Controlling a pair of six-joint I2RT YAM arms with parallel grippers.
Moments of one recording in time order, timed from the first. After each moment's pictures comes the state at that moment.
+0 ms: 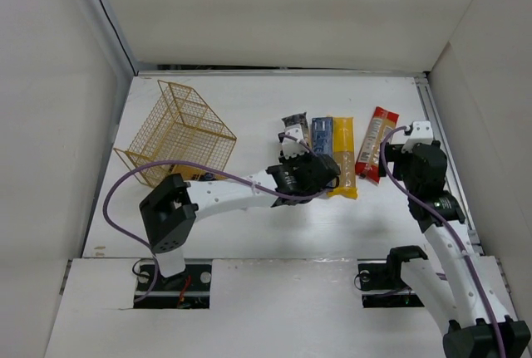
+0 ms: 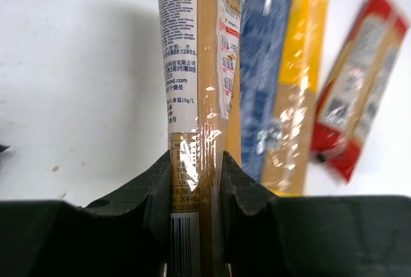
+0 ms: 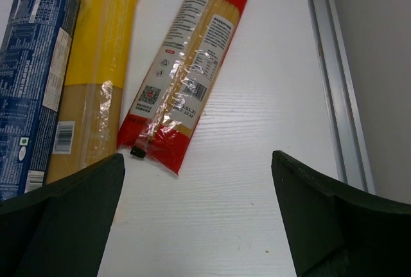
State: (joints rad) left arm -1.16 1.75 1.33 -0.47 -0.84 -1.14; right arm 0.09 0.70 0.64 -0.35 0.21 -0.05
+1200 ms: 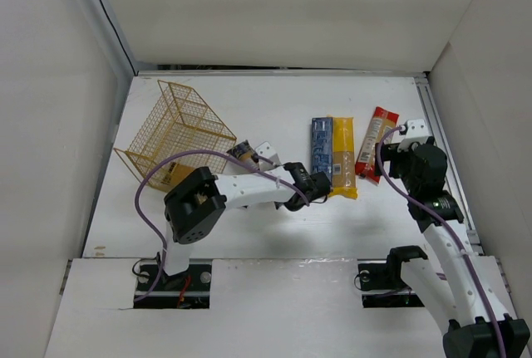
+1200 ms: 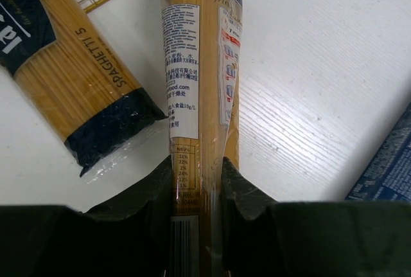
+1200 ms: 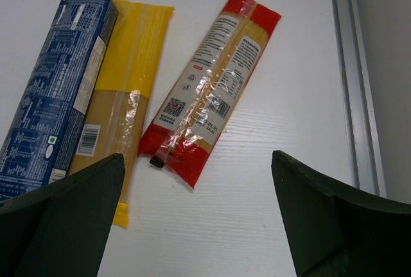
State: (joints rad) left arm -1.16 1.93 1.45 -1.22 -0.97 -1.90; right arm 0.09 0.70 0.62 -0.28 0.10 -0.09
